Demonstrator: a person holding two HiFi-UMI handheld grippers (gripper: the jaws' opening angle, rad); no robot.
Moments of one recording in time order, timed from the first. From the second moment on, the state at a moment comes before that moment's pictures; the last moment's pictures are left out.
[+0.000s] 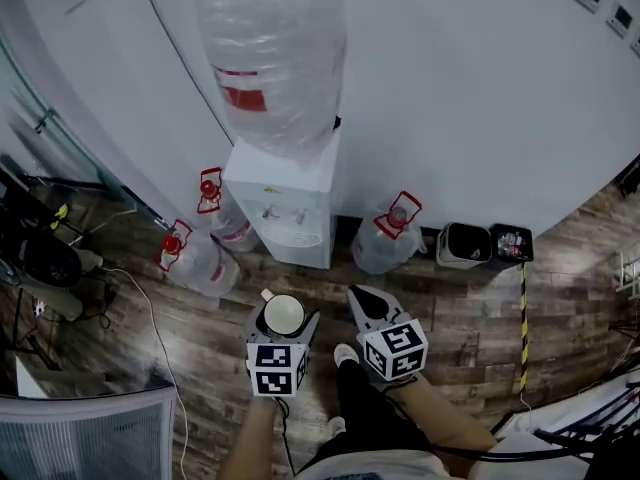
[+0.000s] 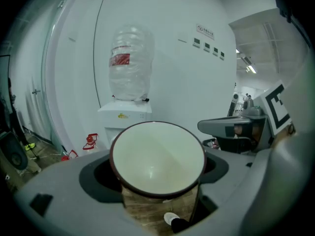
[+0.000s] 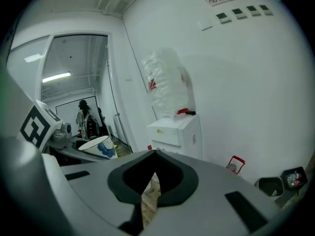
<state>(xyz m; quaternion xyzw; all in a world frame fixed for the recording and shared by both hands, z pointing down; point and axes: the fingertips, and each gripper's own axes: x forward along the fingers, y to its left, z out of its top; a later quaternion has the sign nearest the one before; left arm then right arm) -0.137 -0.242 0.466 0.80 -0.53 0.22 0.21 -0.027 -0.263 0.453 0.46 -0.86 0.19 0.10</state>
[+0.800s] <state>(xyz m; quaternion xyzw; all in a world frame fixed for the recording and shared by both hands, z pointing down) -0.152 -0.412 0.676 0.77 -0.54 0.25 0.21 -0.045 -0.418 0.666 0.46 -0.85 0.23 0.13</state>
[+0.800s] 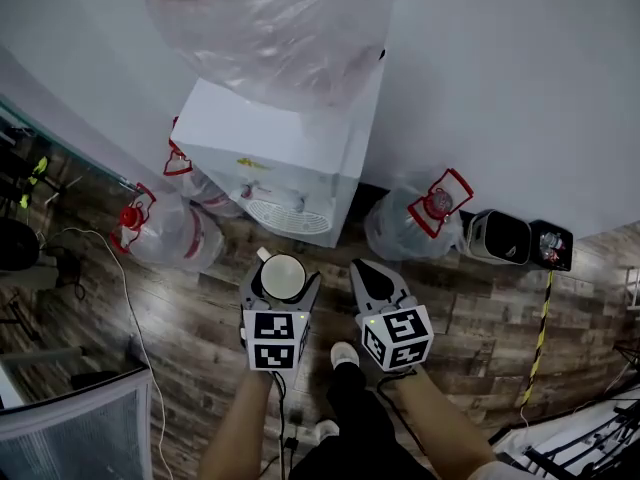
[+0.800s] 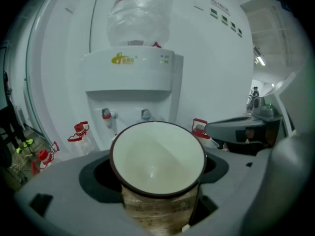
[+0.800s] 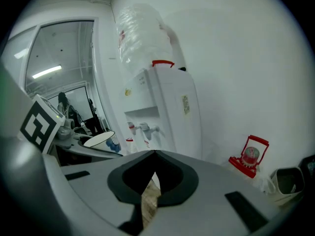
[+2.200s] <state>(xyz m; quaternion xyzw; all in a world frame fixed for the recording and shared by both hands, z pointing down) -0.164 -0.543 0.824 0.74 -0.58 0.24 0.23 -0.063 -0.493 0.784 0.43 -0.86 0.23 0.15</state>
